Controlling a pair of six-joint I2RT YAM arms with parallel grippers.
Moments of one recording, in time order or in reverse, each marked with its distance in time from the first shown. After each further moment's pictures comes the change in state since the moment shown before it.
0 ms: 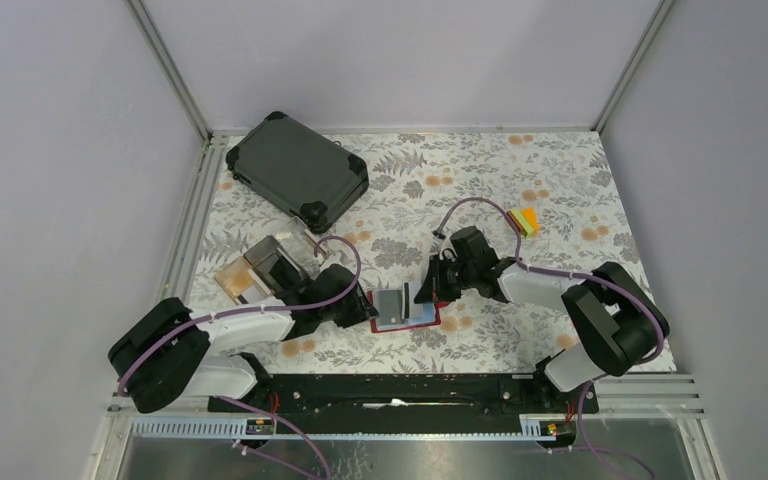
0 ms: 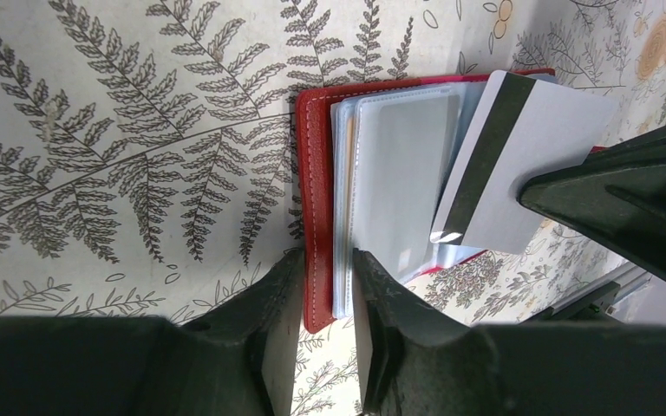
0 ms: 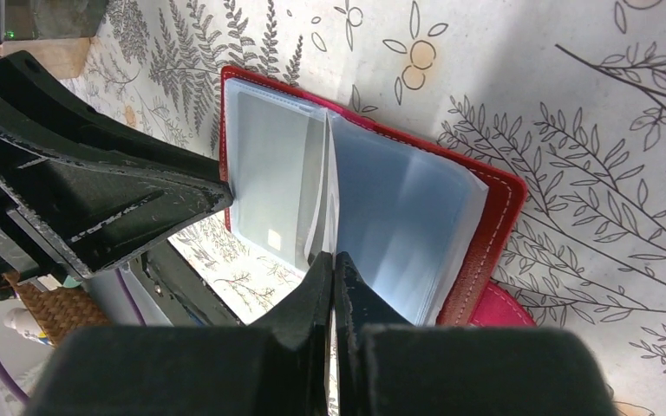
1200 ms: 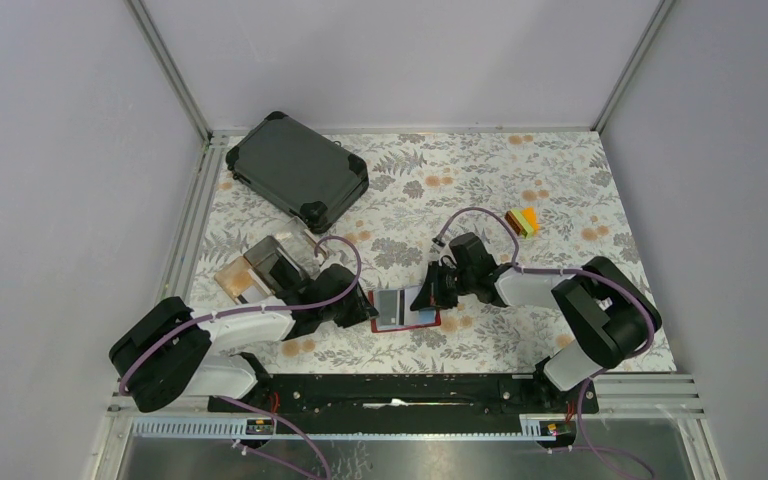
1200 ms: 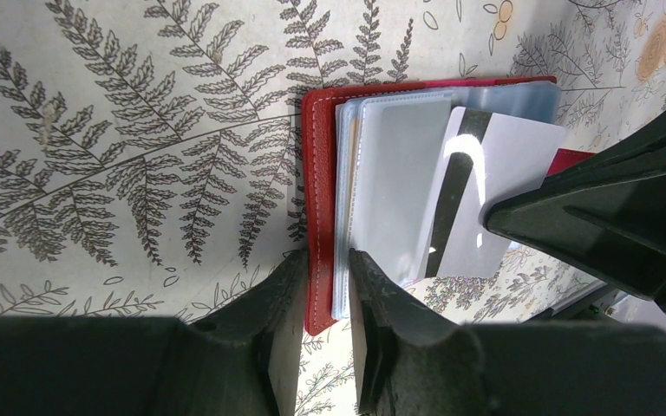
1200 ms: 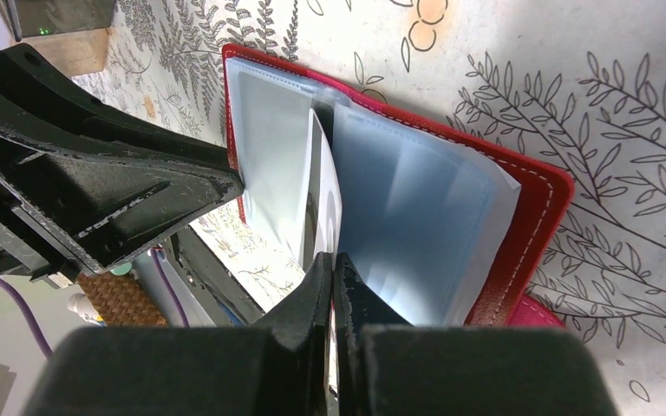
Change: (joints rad) left arm 0.000 0.007 0.000 0.006 0.000 0.000; right arm 0.007 0.051 -0.055 0.105 -0.065 0.118
